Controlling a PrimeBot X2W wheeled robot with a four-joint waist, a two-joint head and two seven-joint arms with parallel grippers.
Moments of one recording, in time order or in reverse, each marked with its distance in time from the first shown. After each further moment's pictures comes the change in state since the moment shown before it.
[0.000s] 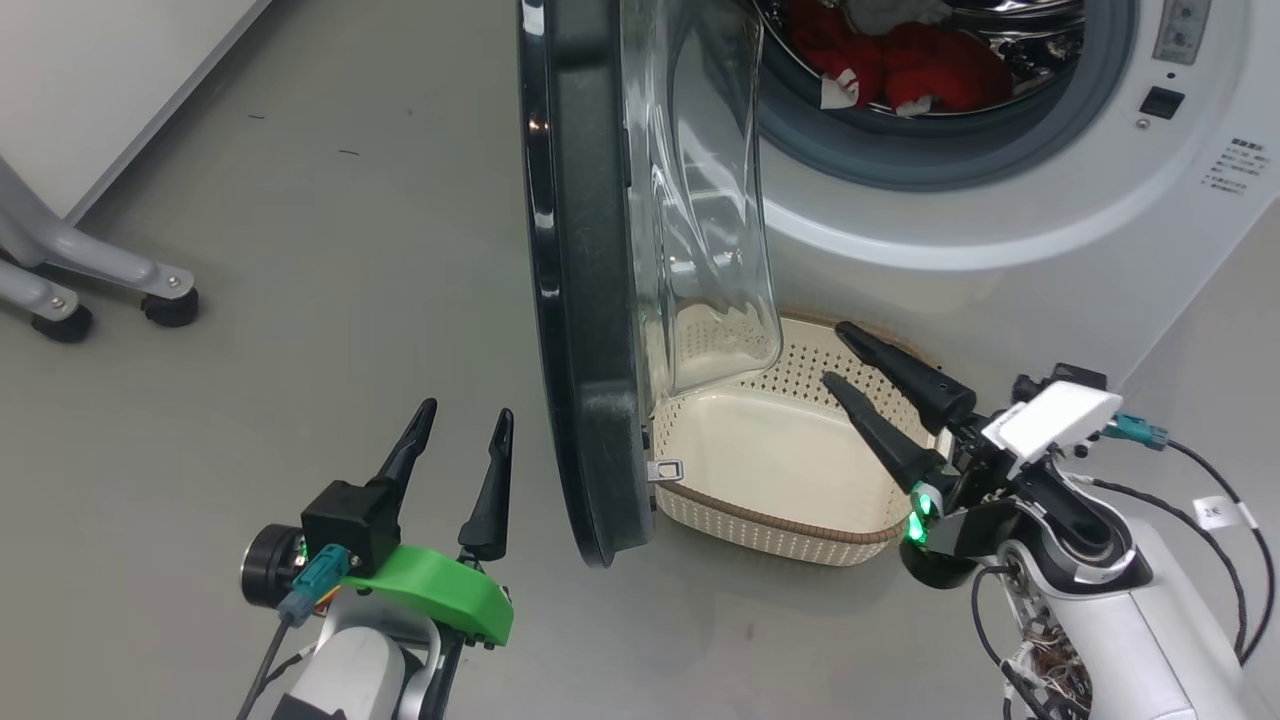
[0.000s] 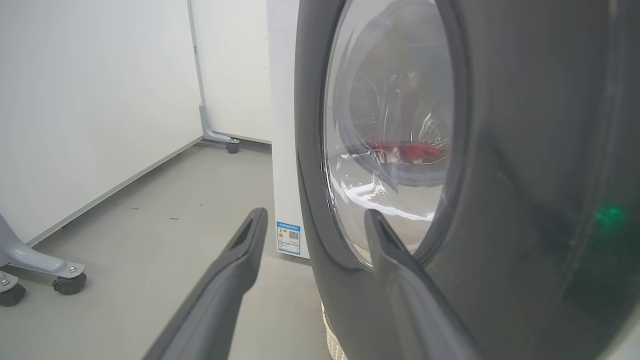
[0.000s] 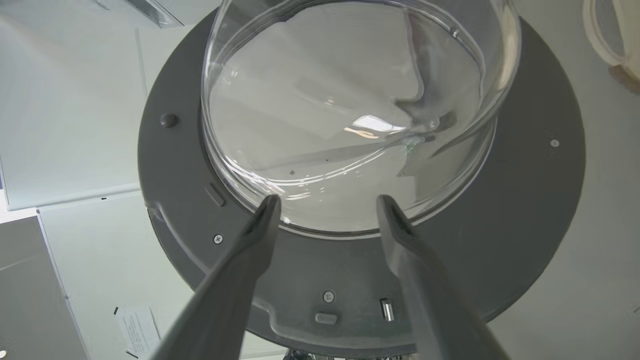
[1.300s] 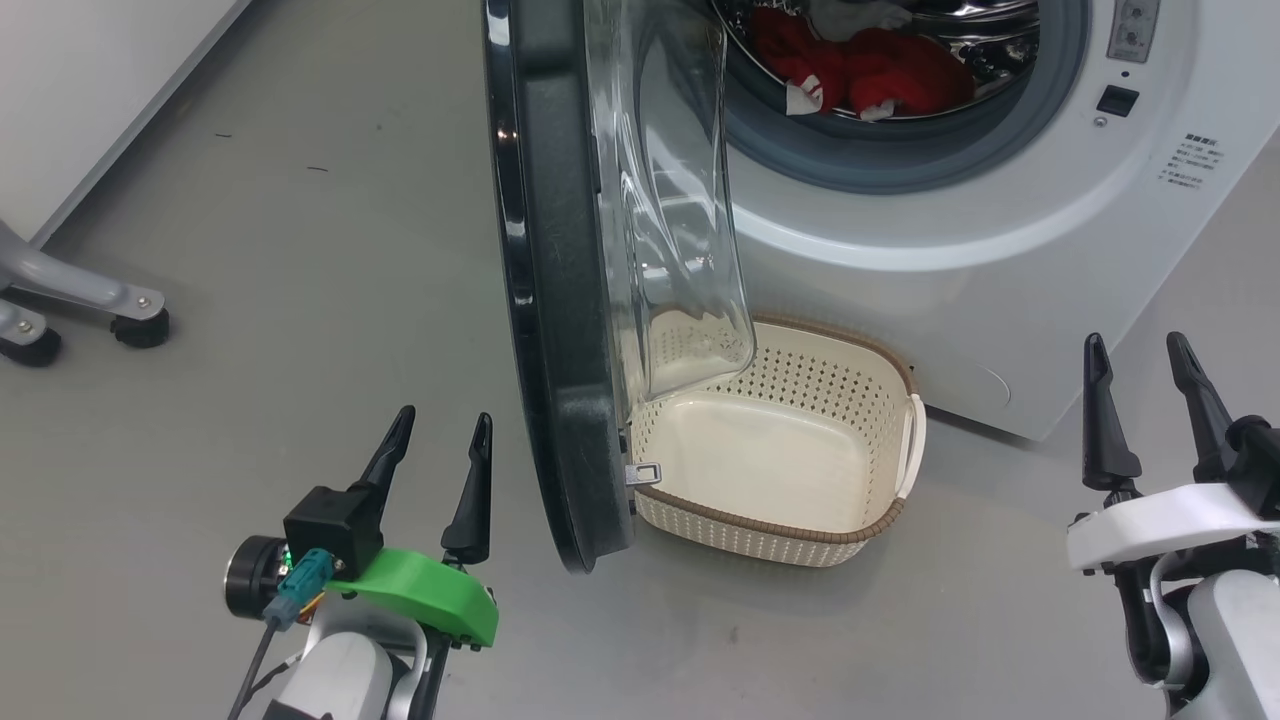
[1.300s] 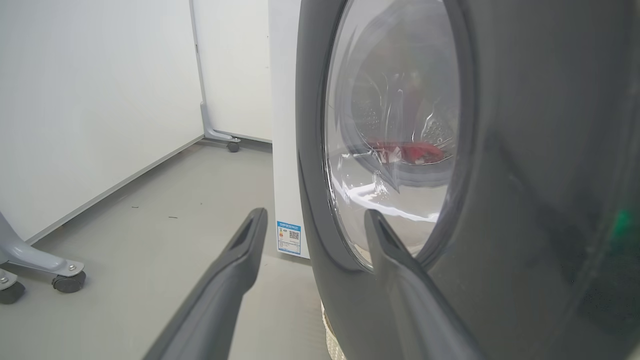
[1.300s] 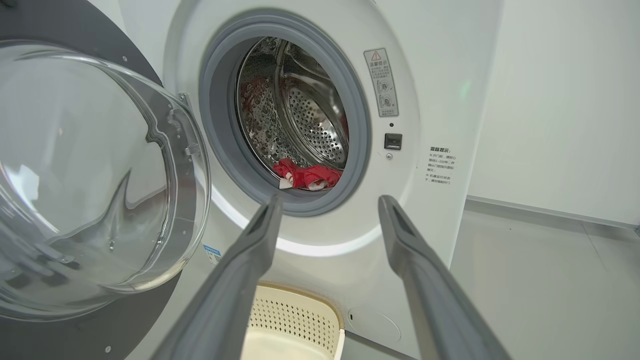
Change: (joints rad) left arm 0.011 0.000 0.030 0.011 0.002 0.010 0.000; right arm 0.204 -0.253 0.001 -0.153 -1.354 -0.153 -0.777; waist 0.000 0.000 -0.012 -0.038
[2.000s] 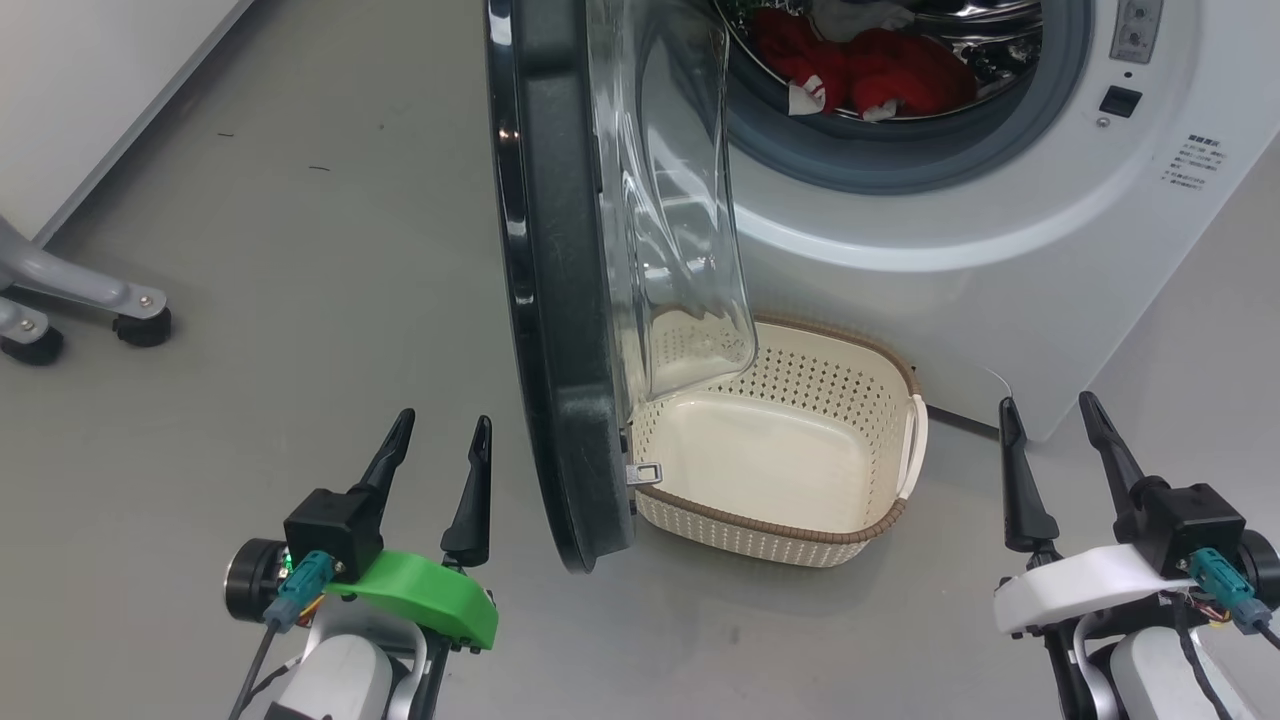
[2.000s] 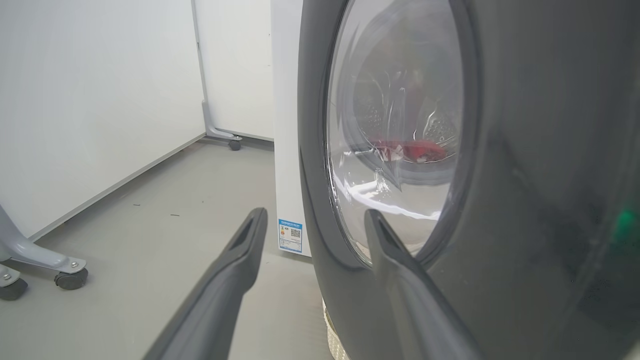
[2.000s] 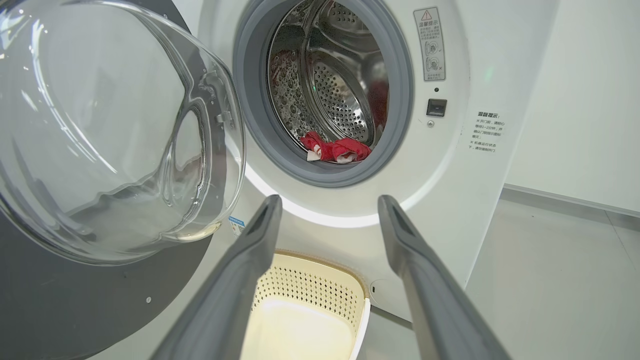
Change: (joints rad) left arm 0.003 0.000 0.002 0.003 0.000 0.000 0.000; right arm 0.079 0.143 -0.021 -0.013 -0.168 -0.052 0.004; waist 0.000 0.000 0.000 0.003
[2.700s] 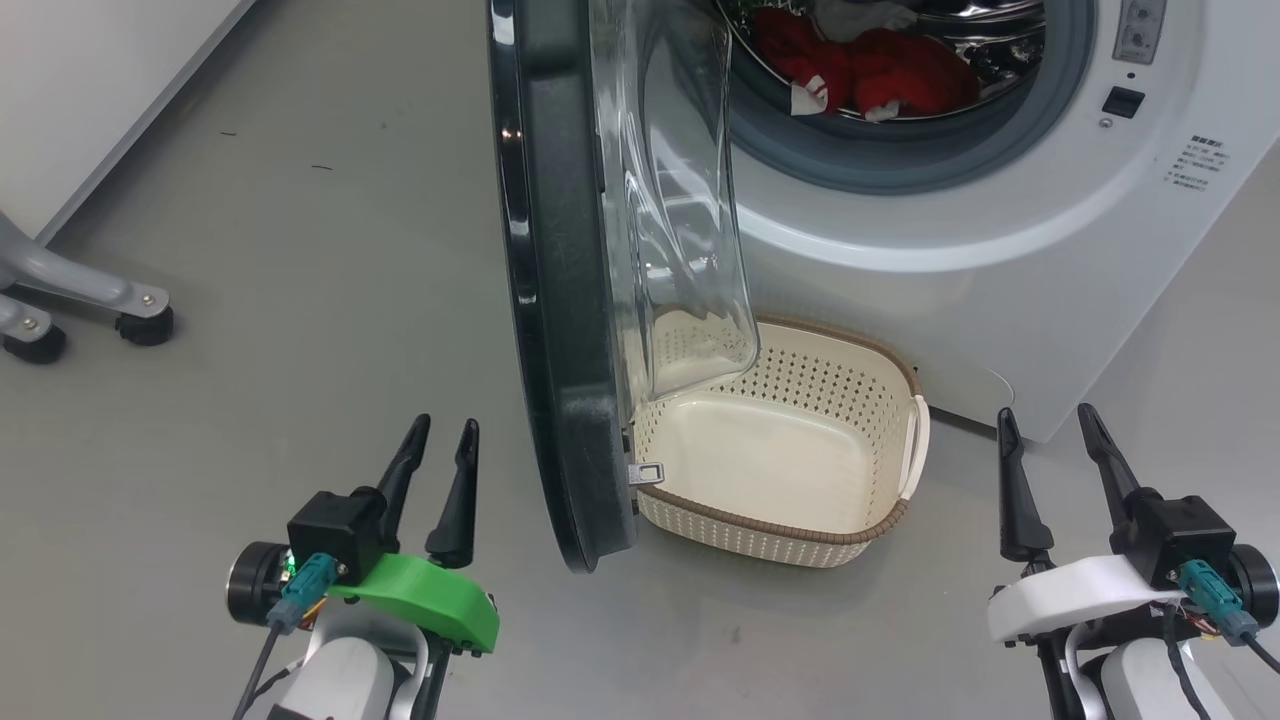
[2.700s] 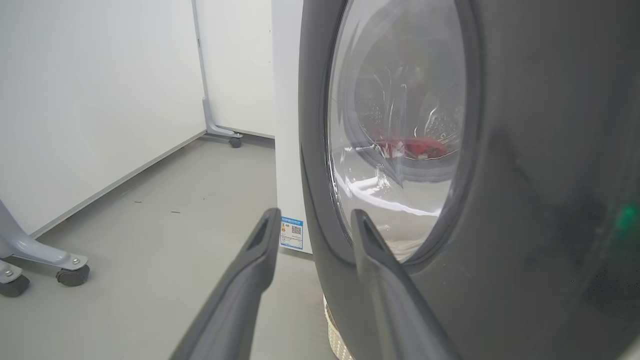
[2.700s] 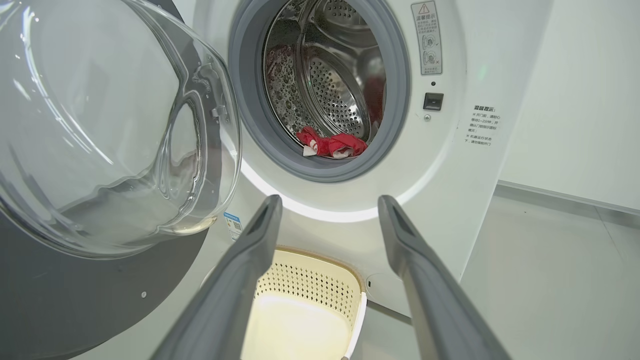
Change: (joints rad) left arm 0.002 0.000 -0.002 0.007 0.000 0.000 0.000; right arm 0.017 0.048 -0.039 0.003 -0.062 0.002 0.000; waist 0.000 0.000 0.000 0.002
